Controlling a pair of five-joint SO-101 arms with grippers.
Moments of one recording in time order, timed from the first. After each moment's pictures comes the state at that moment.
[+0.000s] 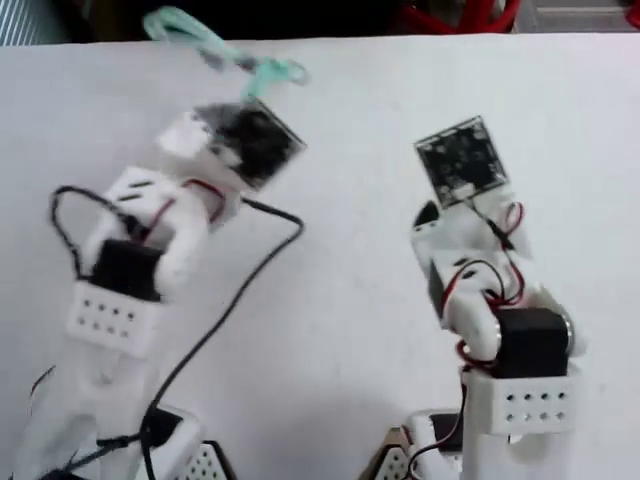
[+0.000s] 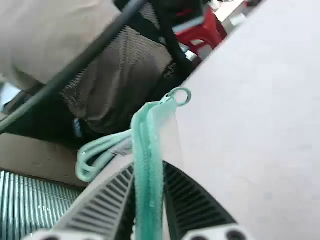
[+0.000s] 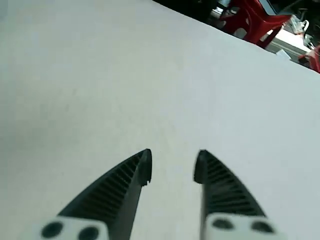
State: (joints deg) left arm 11.1 -39.8 26.7 46.6 -36.4; right arm -2.7 -53.8 24.6 75.5 22.8
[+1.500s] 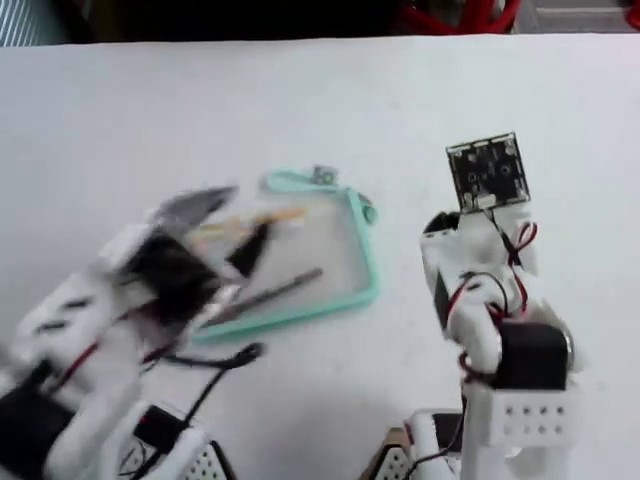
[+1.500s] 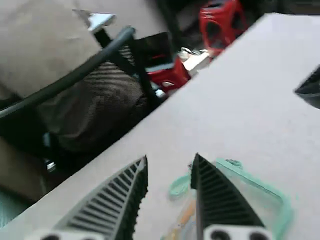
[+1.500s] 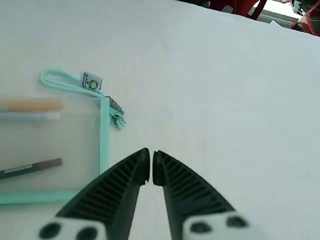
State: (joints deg) left arm 22.4 -66.0 23.1 71.8 -22.6; right arm -1.6 -58.8 28.8 76.4 15.1
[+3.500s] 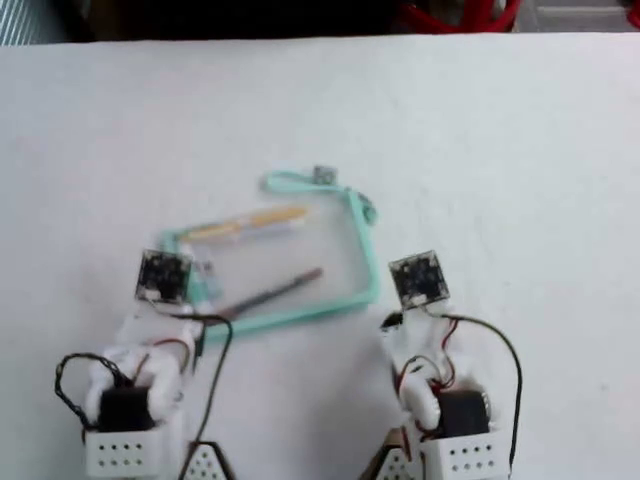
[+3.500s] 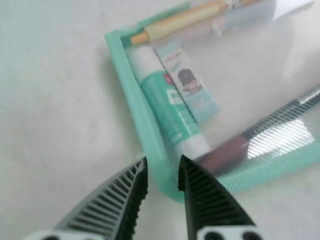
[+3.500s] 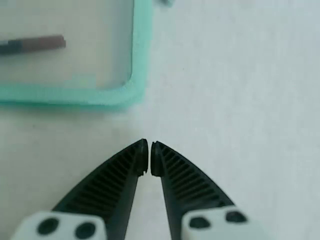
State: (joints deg) left arm -8.2 -104.7 97.2 70.5 -9.4; right arm -8.6 -102.6 96.4 68.2 11.7
